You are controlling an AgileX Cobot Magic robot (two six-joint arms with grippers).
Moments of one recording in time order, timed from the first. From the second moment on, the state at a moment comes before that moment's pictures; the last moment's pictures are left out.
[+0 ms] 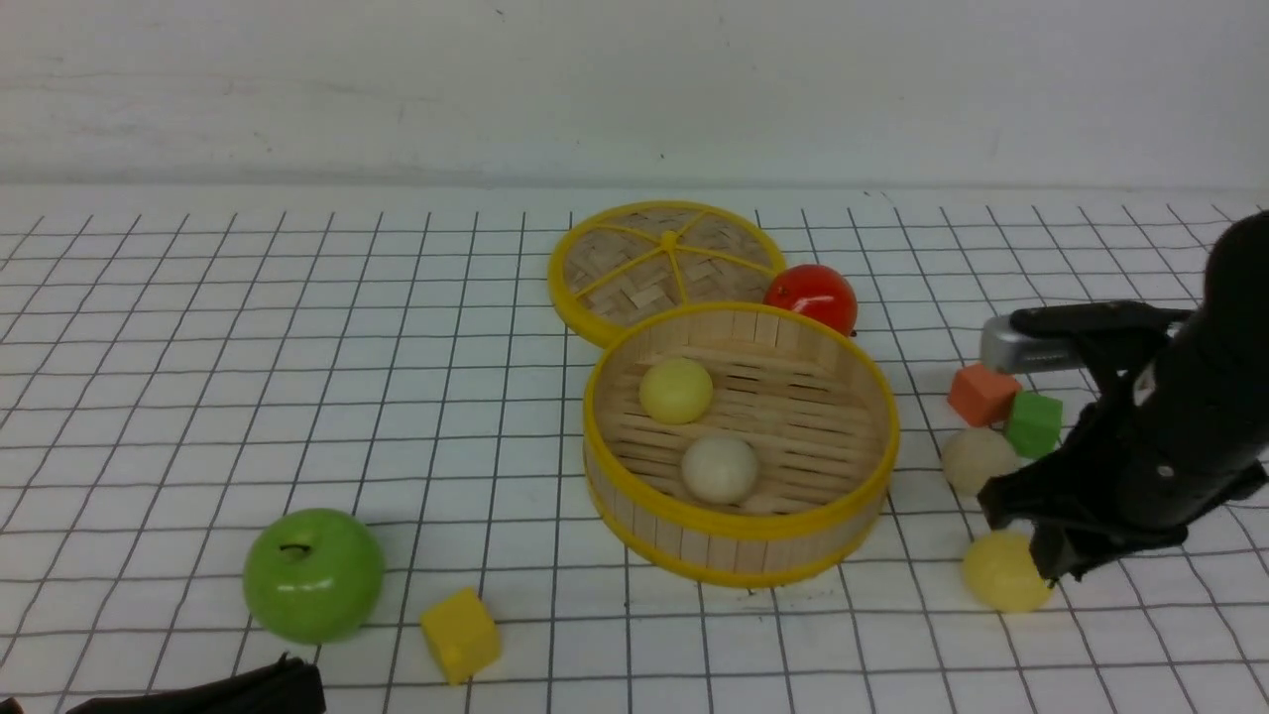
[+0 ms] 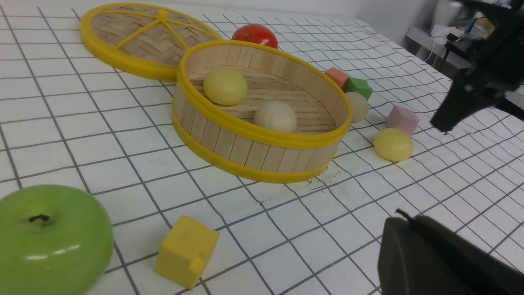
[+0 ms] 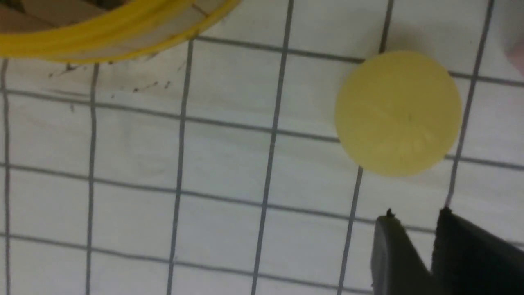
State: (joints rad) right arm 0.24 1.61 -1.09 0.09 0.87 0.04; left arm -0.68 0.43 -0.18 -0.25 0.01 -0.05
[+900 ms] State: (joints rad) right arm 0.22 1.79 -1.13 0.06 0.72 0.08; left arm -0.68 0.43 -0.18 -0.25 0.01 -0.05
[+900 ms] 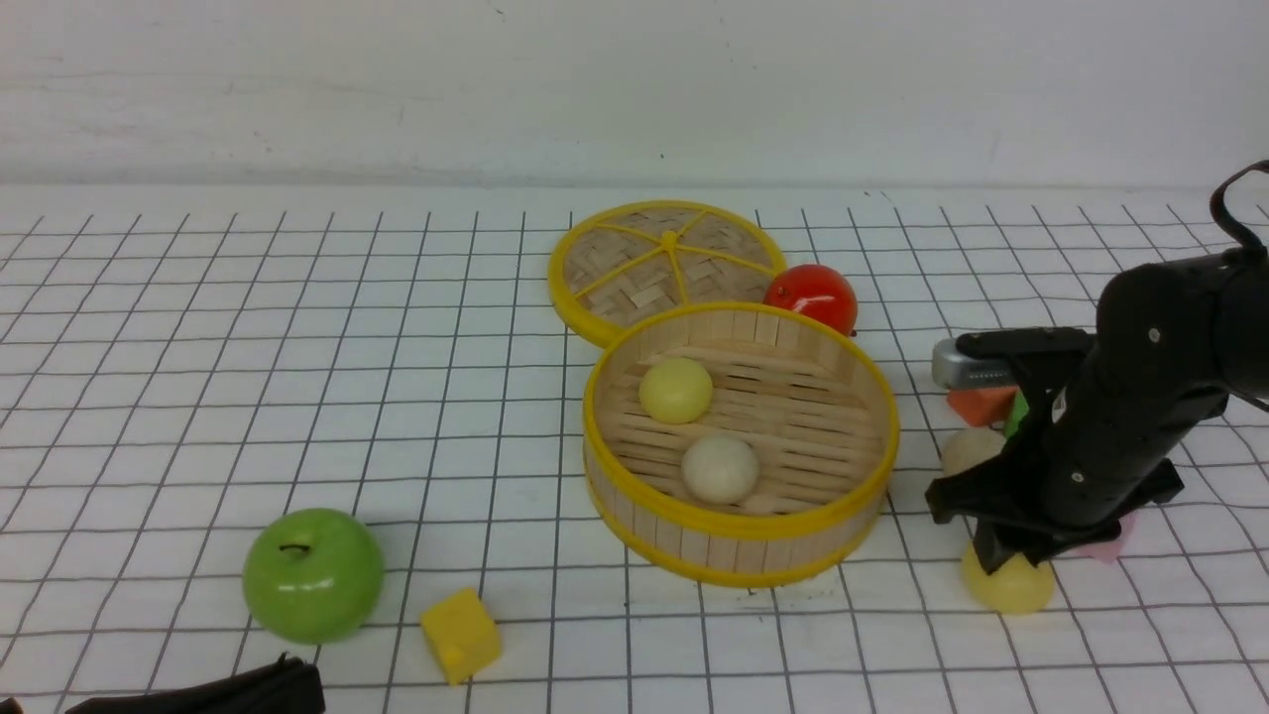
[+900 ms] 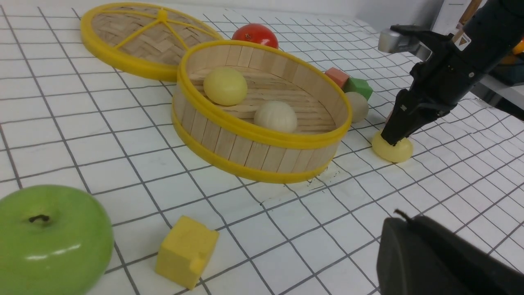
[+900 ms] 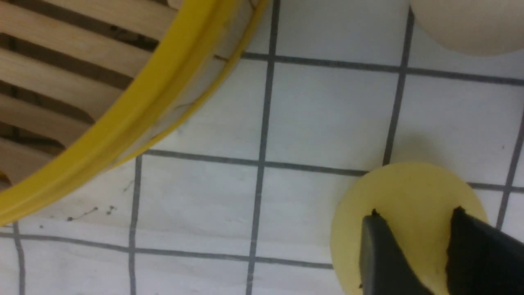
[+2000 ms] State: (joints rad) right arm 0.39 1.93 -1.42 0.09 0.62 0.06; left arm -0.68 0.43 -0.18 -0.25 0.03 -0.05
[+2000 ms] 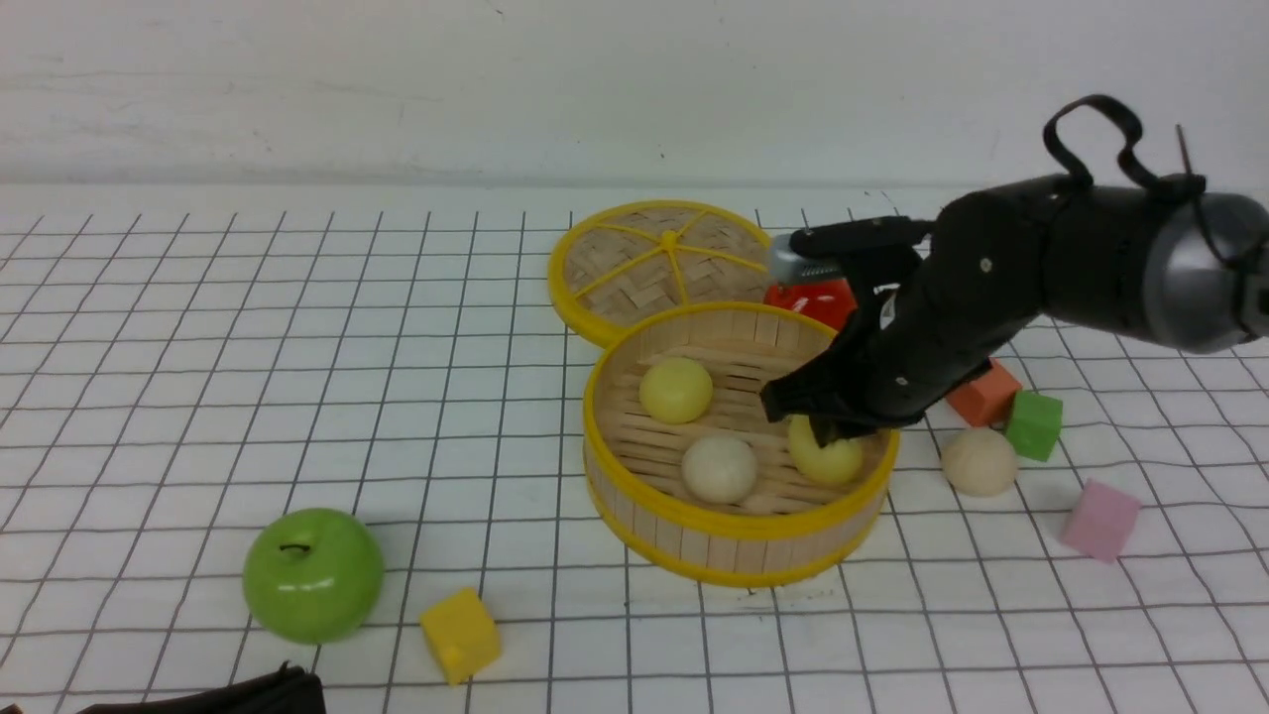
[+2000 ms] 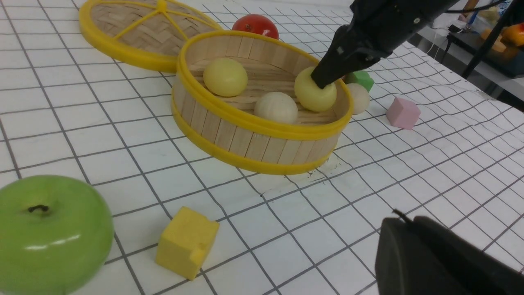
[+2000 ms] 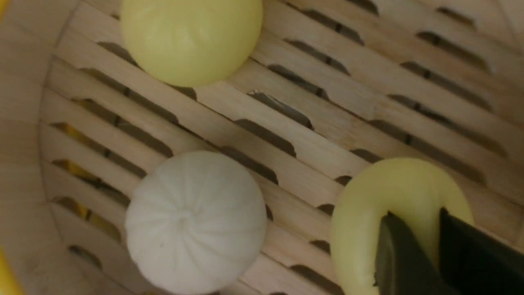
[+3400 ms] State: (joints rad) right arm 0.16 1.95 -1.43 0.02 0.71 0.22; left arm -0.68 0.43 -0.18 -0.25 0.03 -0.05
